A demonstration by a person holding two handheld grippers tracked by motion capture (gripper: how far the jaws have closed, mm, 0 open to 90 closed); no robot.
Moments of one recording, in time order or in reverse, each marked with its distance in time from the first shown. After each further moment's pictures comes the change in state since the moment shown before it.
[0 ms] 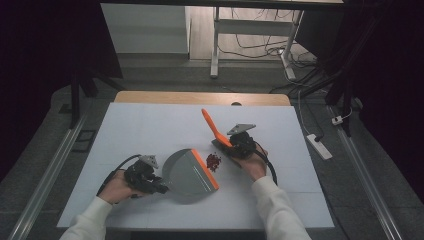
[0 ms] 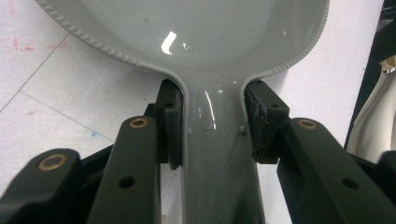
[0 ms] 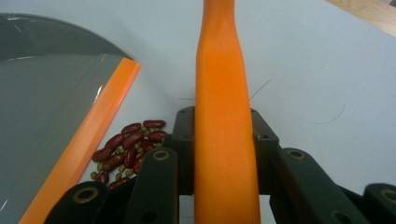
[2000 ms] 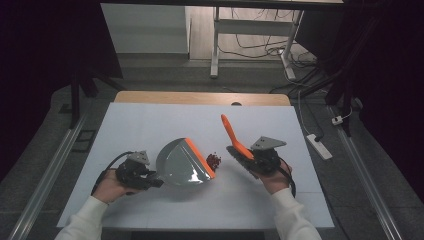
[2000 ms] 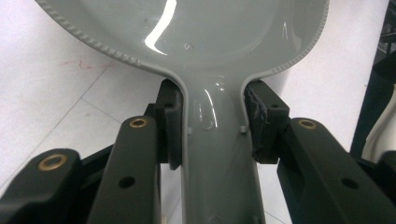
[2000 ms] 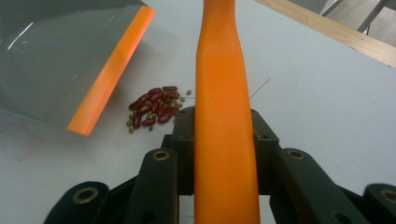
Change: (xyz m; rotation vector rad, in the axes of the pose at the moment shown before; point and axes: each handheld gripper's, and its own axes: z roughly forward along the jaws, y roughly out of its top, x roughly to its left) left arm -0.001 -0.009 -0.024 -0.107 0.075 0.006; right arm 0.008 -0.037 -0.079 -0.123 -0.030 0.004
